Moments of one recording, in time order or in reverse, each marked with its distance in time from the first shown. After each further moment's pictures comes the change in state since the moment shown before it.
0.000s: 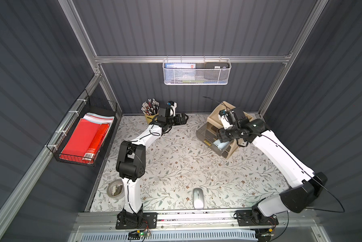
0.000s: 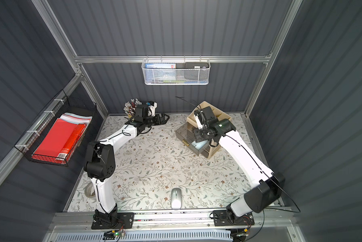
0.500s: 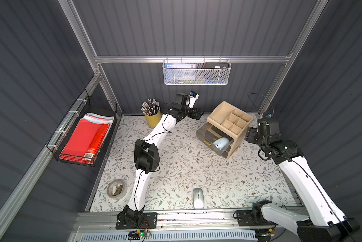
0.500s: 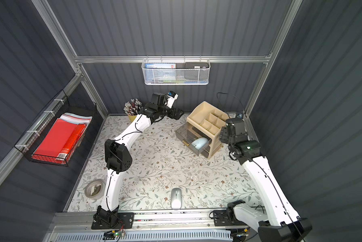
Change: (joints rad) left arm -0.125 0.255 0.593 -0.356 -0.027 0.354; right arm -0.285 -0.355 -0.342 0.198 0.304 0.273
